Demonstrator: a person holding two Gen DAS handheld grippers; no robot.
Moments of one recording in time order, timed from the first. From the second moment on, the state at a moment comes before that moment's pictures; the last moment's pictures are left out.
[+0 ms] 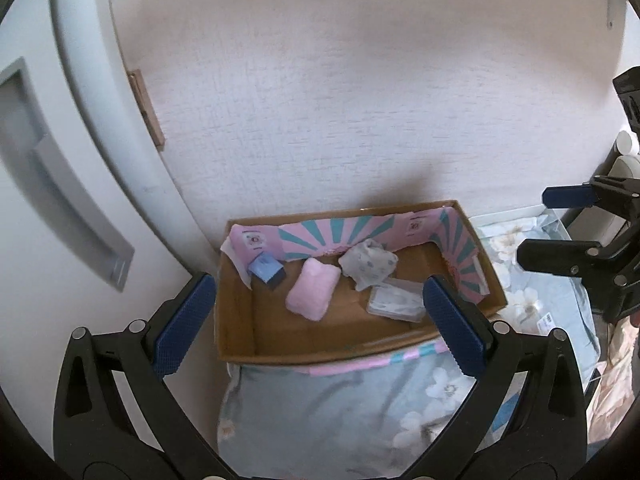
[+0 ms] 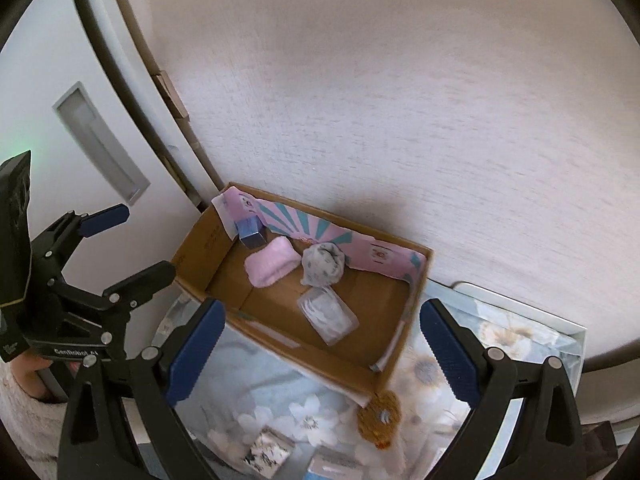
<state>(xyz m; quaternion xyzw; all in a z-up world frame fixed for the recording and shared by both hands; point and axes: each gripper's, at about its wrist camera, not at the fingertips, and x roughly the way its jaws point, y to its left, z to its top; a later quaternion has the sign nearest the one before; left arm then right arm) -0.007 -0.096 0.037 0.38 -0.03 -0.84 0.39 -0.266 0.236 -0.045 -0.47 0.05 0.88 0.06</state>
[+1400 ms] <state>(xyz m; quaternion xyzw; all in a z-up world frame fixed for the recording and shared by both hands) 0.056 0.040 -0.180 0.43 0.02 -0.83 0.35 -0.118 0.273 -0.183 -0.45 0.02 0.89 0.07</state>
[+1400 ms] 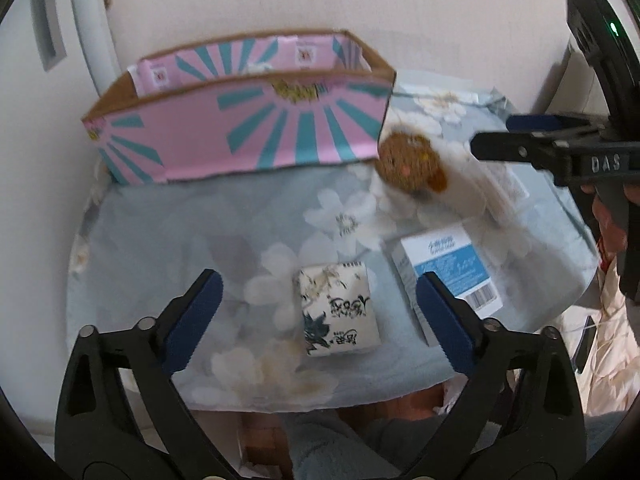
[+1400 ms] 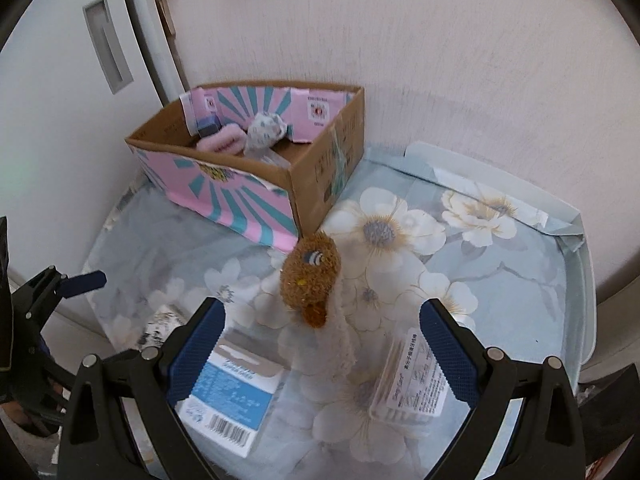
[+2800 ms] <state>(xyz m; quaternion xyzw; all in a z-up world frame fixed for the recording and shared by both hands) 0.067 0.011 -0.211 0.44 0.19 -0.79 0.37 -0.177 0.277 -0.242 -0.50 0.01 0.87 0.06</state>
